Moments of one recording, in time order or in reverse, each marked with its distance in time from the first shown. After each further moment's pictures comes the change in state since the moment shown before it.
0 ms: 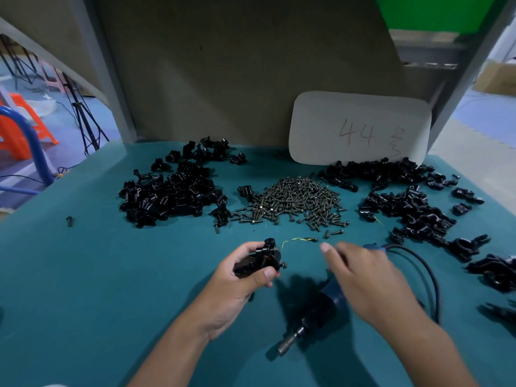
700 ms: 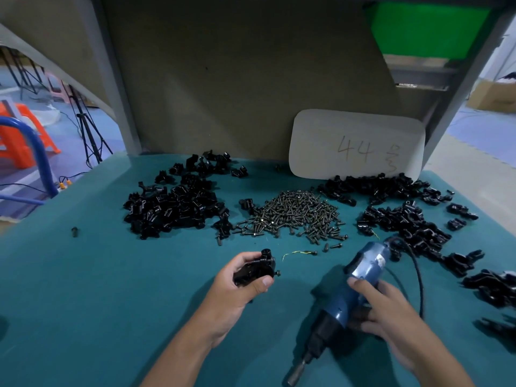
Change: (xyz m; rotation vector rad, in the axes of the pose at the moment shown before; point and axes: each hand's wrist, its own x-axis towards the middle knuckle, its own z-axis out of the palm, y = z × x) left_hand 0.004 0.000 -0.005 0.179 0.118 0.042; right_hand -0.016 0.035 0.012 1.094 -0.136 0.671
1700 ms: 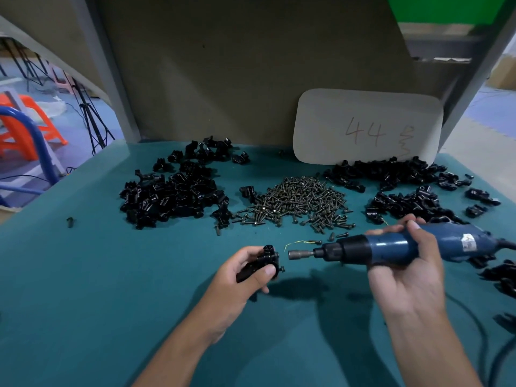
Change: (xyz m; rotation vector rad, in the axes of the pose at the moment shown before) left_hand 0.004 -0.009 0.003 0.133 -0.044 0.028; right_hand 0.022 -0.038 0.024 1.275 -0.076 -0.372
